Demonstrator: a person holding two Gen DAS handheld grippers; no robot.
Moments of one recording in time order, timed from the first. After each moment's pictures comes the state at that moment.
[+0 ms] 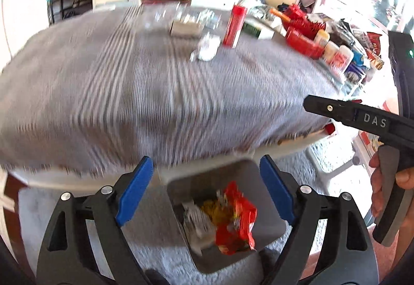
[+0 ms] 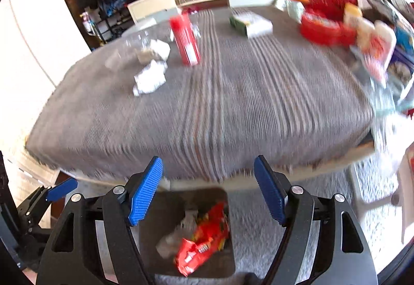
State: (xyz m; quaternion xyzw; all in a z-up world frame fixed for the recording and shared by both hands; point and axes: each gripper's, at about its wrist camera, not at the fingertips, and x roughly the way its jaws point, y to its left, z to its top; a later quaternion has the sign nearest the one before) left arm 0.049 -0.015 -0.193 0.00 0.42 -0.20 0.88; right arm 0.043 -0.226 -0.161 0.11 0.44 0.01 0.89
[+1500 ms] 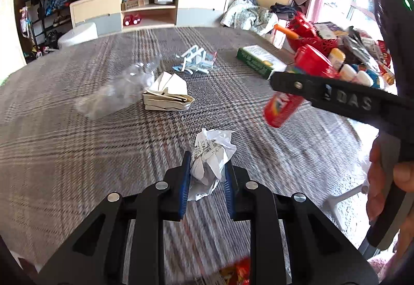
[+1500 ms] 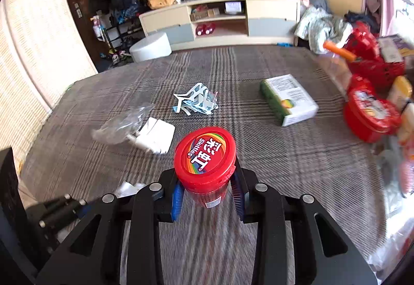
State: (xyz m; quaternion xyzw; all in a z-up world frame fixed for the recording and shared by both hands) left arm 0.185 -0.071 -0.161 0.03 0.41 -0.22 0.88; right arm 0.186 -0.220 -0.118 0.07 0.40 0.04 0.91
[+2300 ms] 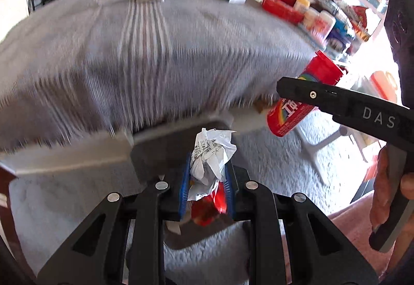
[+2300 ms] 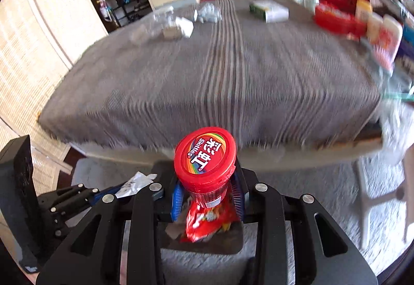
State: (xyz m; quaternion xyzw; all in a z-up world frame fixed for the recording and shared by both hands) left arm 0.000 -0.056 -0.242 0.01 0.48 -0.24 0.84; right arm -0.005 -0.203 -0.187 0.10 0.47 0.06 0.88
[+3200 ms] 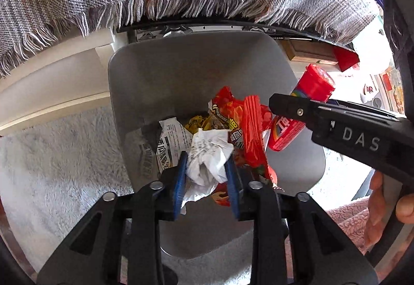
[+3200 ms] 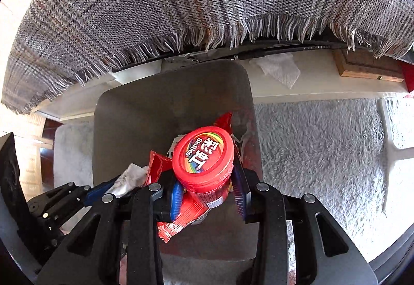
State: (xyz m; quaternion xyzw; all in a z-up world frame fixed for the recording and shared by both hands) left arm 0.017 -0.052 -0.378 0.01 0.60 -0.20 0.78; right arm 0.012 -0.183 -0.337 0.12 0.61 0.04 0.79
